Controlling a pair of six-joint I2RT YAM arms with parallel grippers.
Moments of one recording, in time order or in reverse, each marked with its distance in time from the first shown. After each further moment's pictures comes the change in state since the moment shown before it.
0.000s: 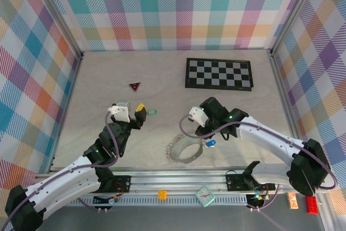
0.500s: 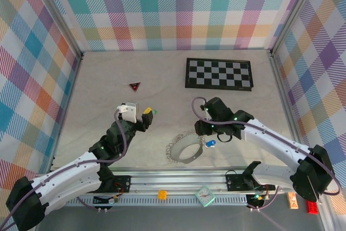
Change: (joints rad) left arm 0.002 0.121 0.004 -0.006 0.106 -0.042; right arm -0.023 -0.050 -0.028 -0.031 -0.011 0.735
